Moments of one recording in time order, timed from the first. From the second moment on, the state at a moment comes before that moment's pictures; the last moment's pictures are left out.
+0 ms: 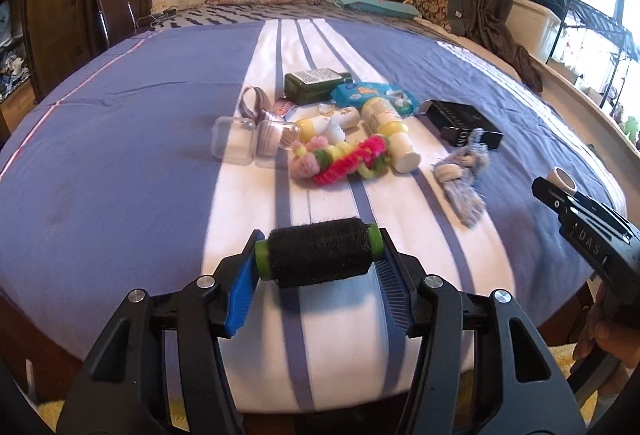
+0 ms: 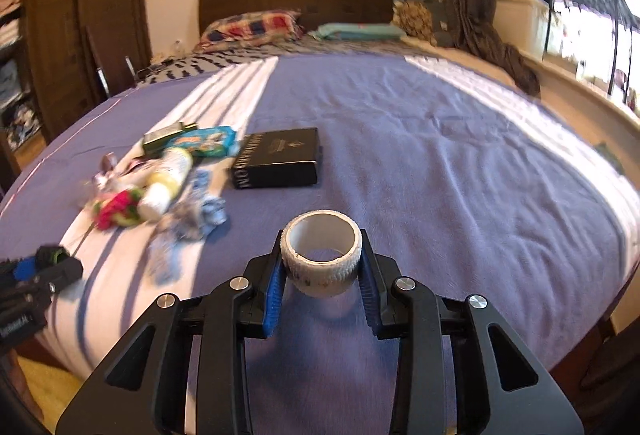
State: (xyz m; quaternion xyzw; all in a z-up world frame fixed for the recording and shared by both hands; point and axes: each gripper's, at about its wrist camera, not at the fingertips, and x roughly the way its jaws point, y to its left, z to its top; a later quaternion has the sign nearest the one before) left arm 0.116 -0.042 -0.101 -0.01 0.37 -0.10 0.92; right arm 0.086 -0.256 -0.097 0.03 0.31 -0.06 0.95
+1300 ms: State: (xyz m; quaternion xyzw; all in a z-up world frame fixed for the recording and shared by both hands) left arm 0.017 -0.032 -0.254 -0.01 0.54 -0.18 0.82; right arm -0.023 -0.191 -0.237 0.08 0.52 0.07 0.85
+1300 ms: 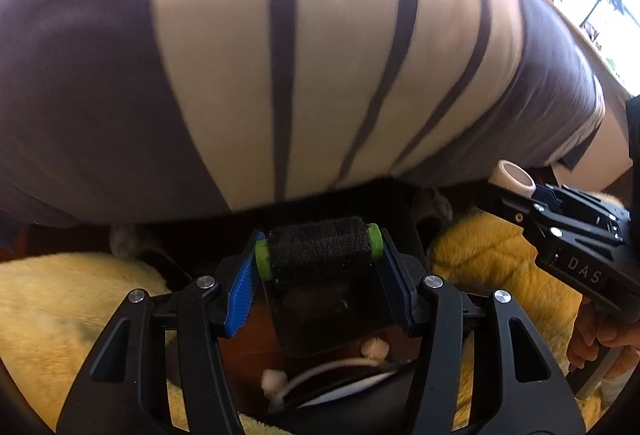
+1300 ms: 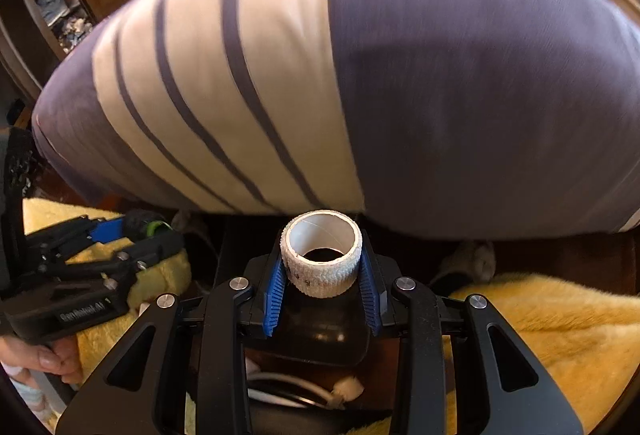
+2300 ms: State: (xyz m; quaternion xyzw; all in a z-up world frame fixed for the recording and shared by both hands) left arm 0.026 -0.037 -0.306 0.02 0.60 -0.17 0.78; right arm 0.006 -0.197 -0.279 0.10 0.58 0.06 0.81
